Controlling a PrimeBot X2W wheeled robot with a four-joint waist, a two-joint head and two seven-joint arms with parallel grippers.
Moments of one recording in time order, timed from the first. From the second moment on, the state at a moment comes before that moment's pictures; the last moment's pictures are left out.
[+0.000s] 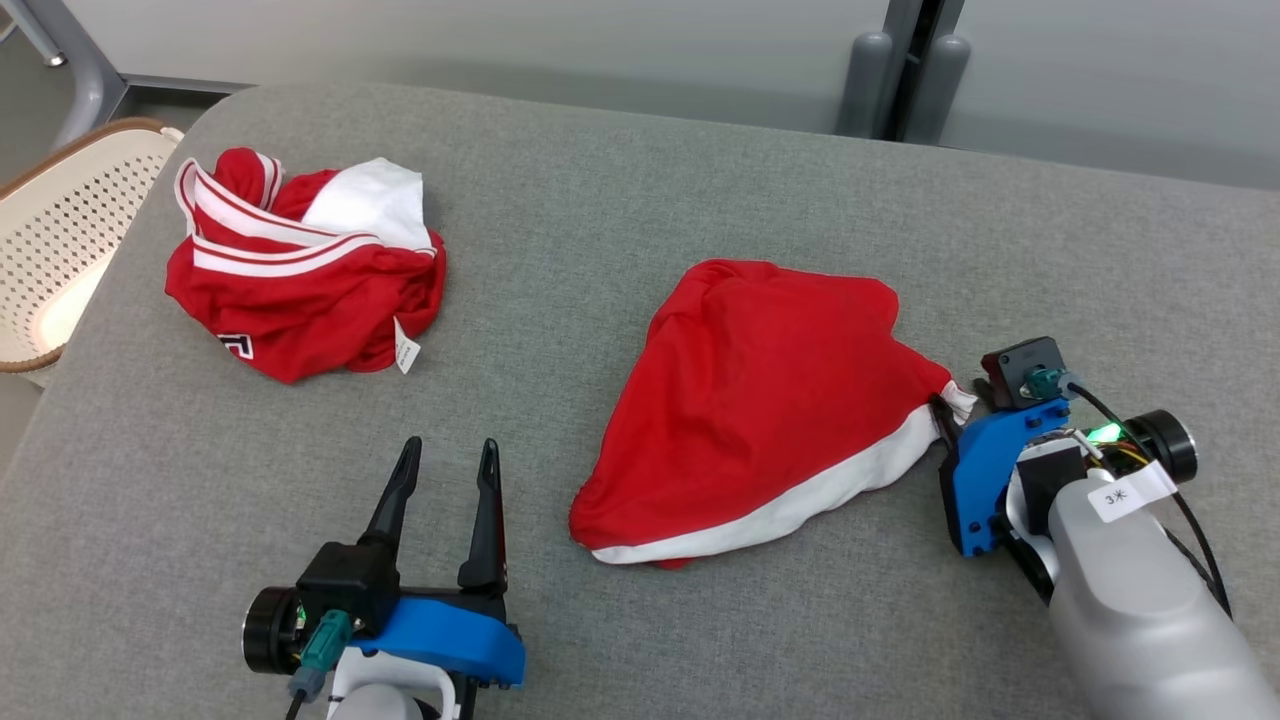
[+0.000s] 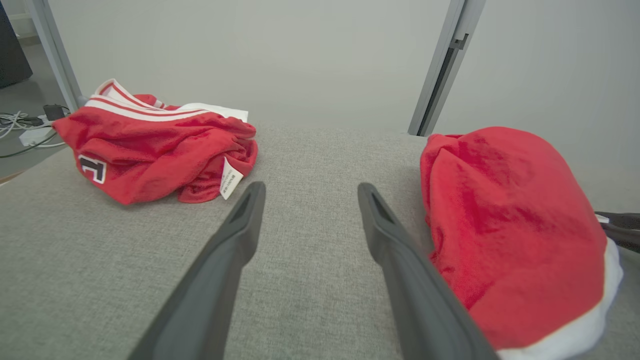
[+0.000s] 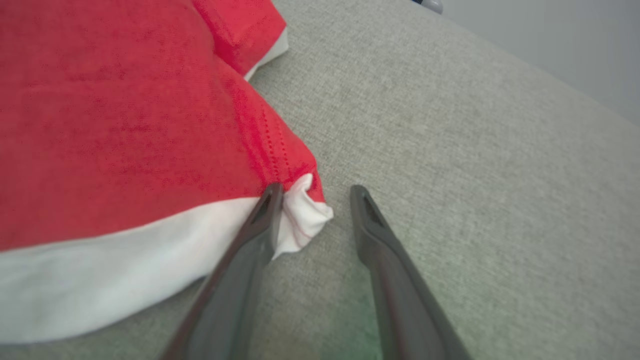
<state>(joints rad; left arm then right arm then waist) -0.14 0.05 -0.24 0.30 -0.24 0.00 -0.26 -0.67 -0.14 0.11 1.01 -0.08 0.13 0.03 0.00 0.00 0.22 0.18</state>
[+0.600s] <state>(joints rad) -0.07 0.09 -0.40 0.44 -0.29 -0.12 -0.22 -0.62 -0.13 0.06 1.02 -0.01 0.13 -0.06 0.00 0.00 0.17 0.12</state>
